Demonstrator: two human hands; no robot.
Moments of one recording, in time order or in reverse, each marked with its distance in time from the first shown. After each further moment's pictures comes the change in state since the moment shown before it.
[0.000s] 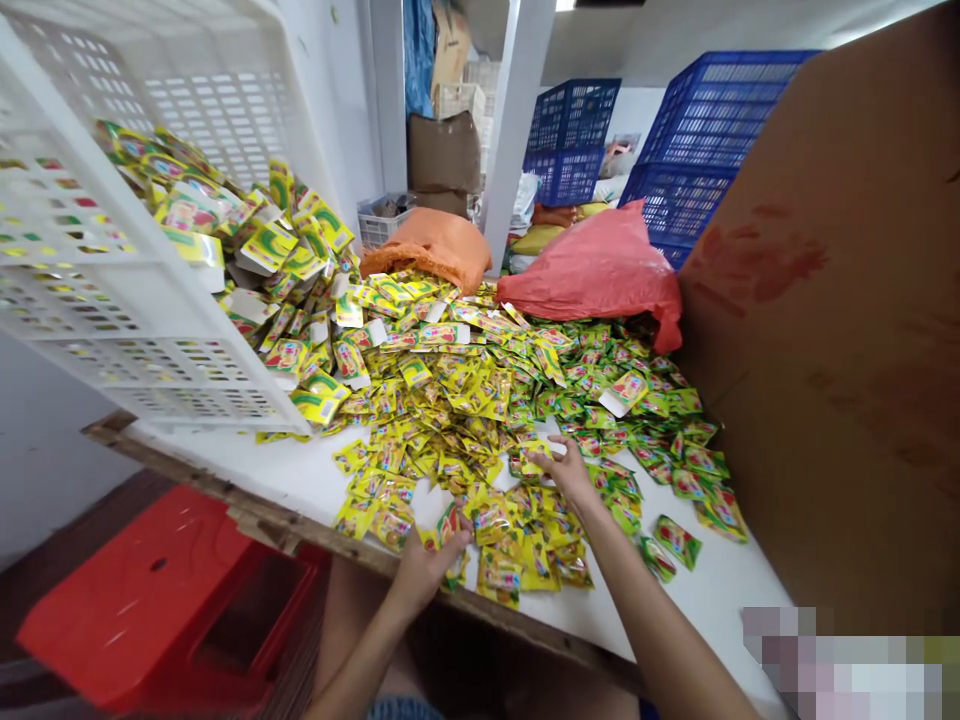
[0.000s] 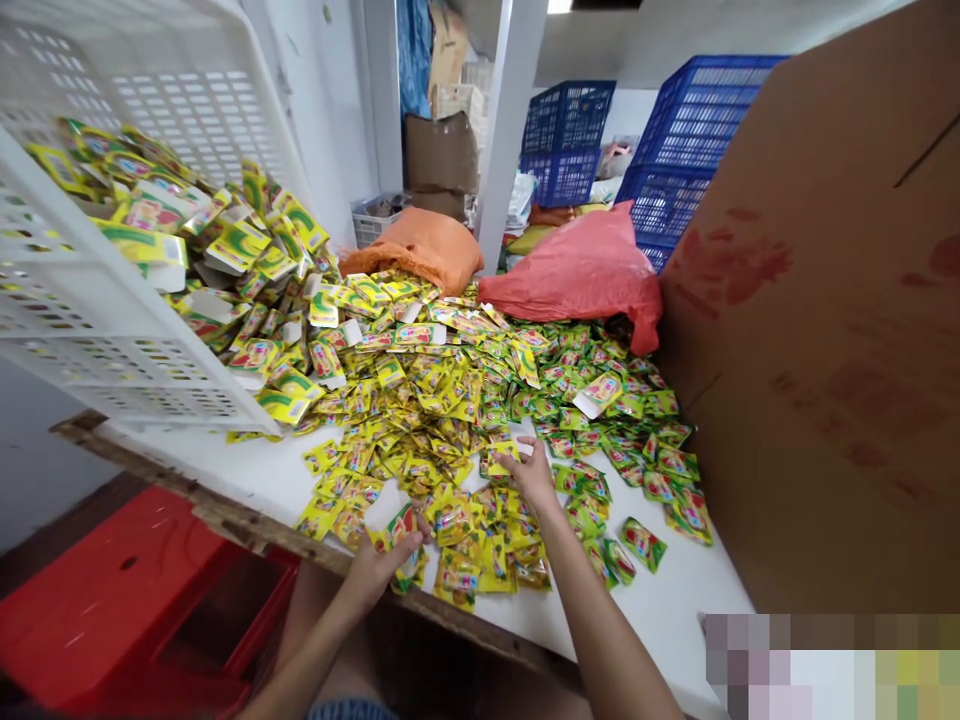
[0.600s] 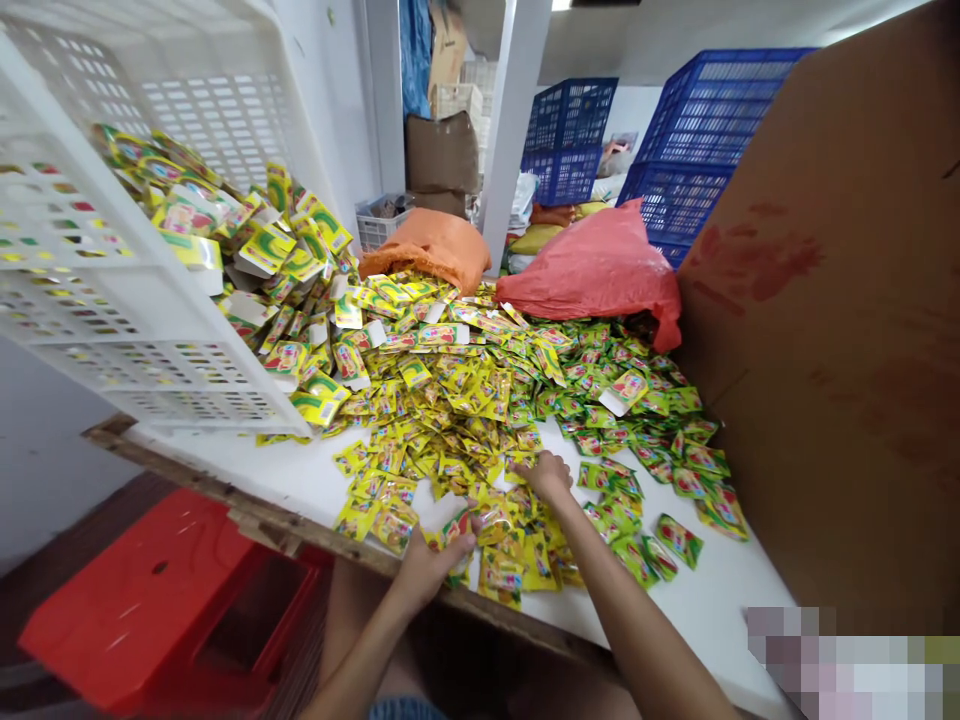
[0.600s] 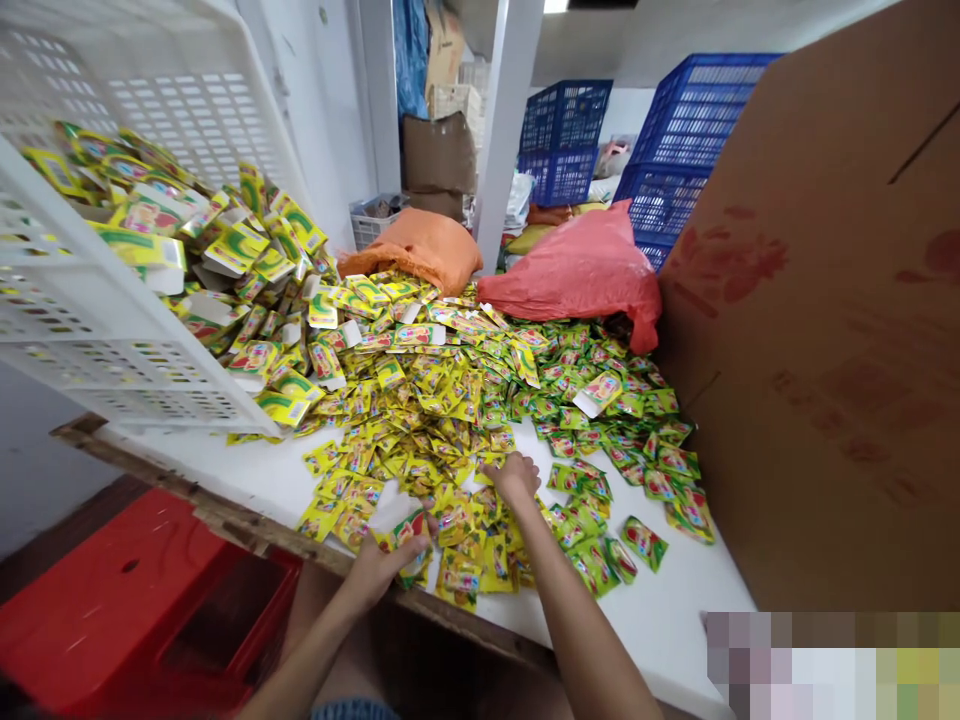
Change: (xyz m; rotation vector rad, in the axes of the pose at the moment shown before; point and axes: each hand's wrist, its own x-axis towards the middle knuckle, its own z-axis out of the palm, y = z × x) left_hand 0.002 0.006 0.002 -0.118 -0.064 -0.098; right_hand 0.006 0.001 0.026 -0.467 0.187 0.151
